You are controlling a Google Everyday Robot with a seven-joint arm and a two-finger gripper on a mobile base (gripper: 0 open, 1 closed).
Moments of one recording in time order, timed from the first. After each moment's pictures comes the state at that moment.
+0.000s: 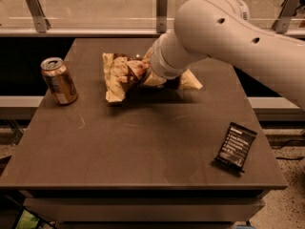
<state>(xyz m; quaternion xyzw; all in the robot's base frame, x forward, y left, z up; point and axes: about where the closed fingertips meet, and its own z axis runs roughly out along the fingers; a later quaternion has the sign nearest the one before) 0.604 0.004 0.875 -0.69 0.63 -0.04 0.36</state>
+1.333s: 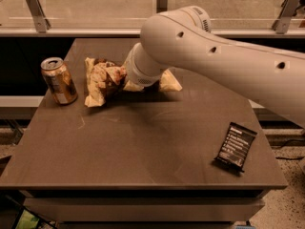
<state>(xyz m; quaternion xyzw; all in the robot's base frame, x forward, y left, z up) 0.601 0.063 0.848 -0.69 0.63 -0.02 0.34</state>
